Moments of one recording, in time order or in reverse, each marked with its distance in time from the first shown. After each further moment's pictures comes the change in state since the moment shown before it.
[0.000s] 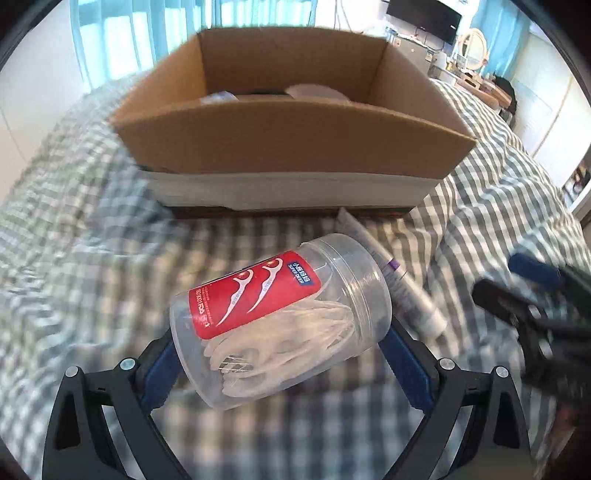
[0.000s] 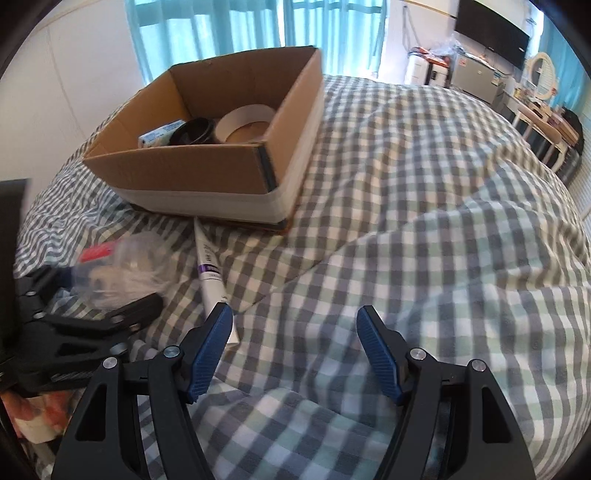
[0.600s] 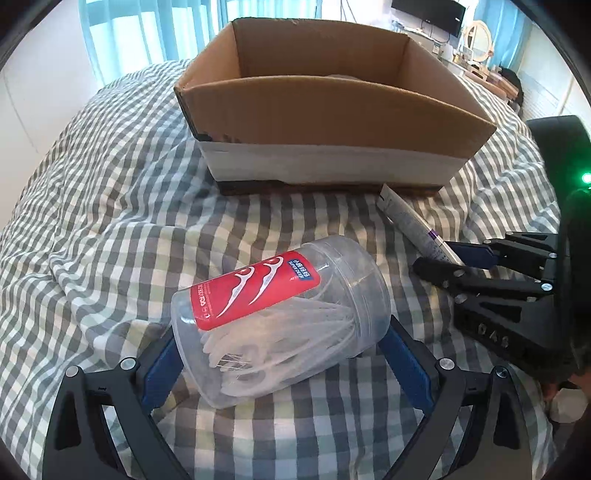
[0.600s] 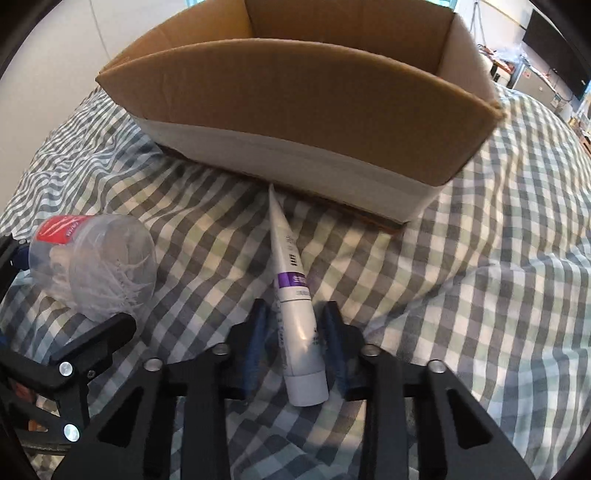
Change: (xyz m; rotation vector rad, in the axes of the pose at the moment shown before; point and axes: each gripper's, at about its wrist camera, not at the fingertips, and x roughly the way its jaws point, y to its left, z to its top) left arm 0.001 0.026 -0.013 0.002 0.032 0.035; right arm 0.064 0.063 0.012 -0.148 0.128 0.047
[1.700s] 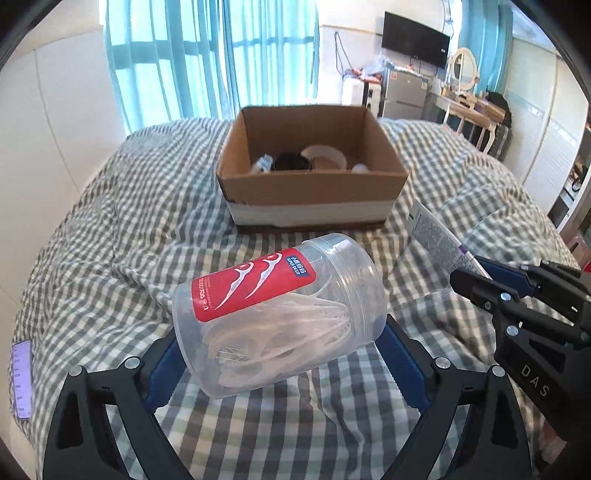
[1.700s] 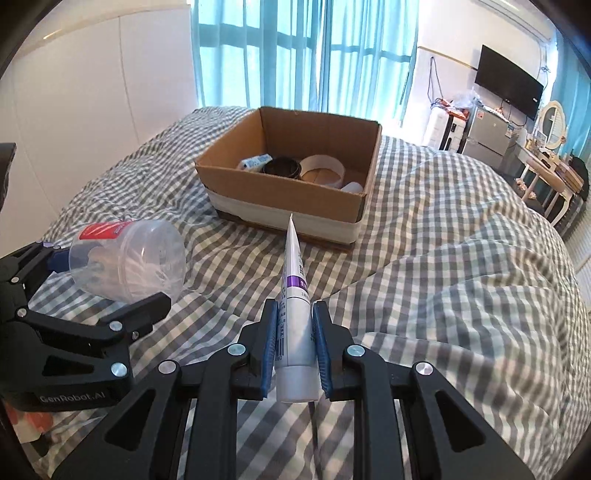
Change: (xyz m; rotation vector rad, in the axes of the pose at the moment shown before) left arm -0.118 -0.020 -0.023 0.005 -0.202 0.038; right arm -0.158 0.027 -0.072 0.049 -0.309 -0.061
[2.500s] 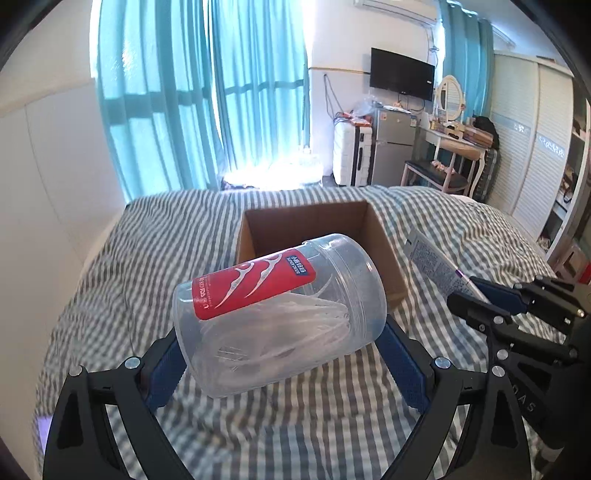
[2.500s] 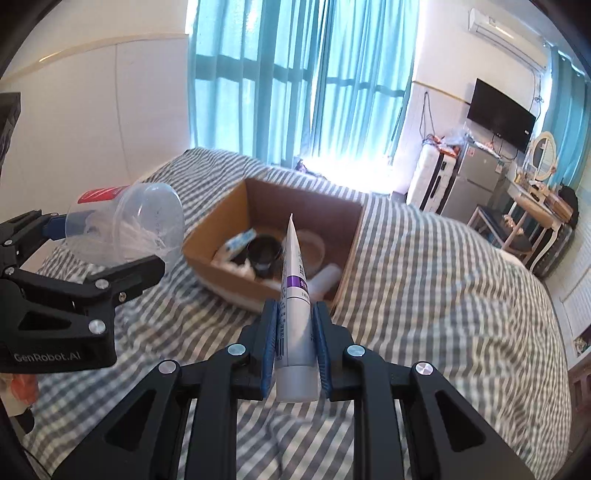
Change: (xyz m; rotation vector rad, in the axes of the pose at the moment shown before) left arm -0.023 0.010 0.115 0.057 -0.161 -0.009; right arm -0.017 -0.015 0.102 -0.034 -0.115 -0.051
